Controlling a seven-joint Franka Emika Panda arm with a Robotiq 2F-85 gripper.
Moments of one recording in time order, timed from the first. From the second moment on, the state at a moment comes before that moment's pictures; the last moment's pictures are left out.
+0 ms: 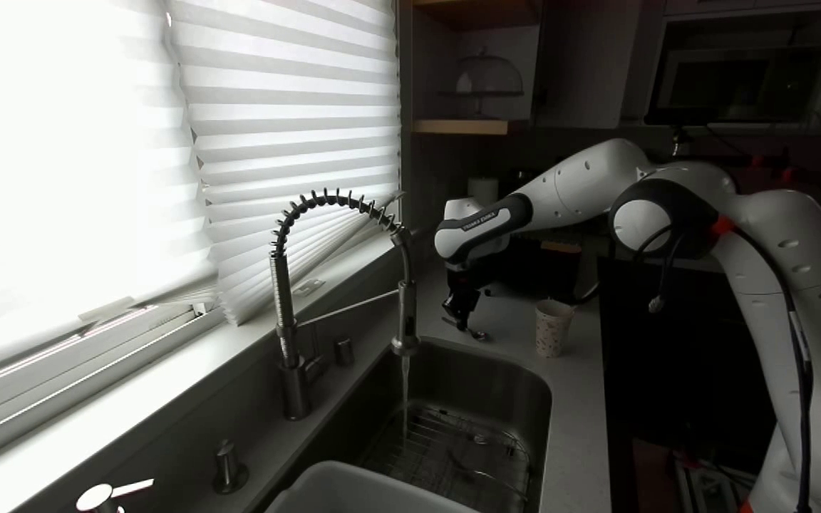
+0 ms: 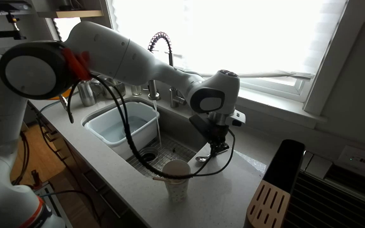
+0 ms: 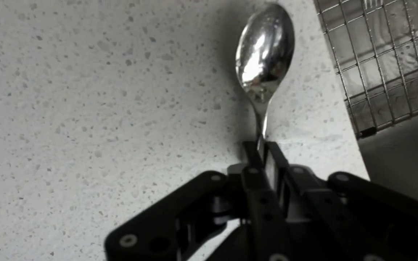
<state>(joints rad) -0.33 0.52 -0.19 -1.62 0.11 2.07 -0.17</state>
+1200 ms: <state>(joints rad) -0.28 0.45 -0.16 -1.53 0.12 1.99 0.00</state>
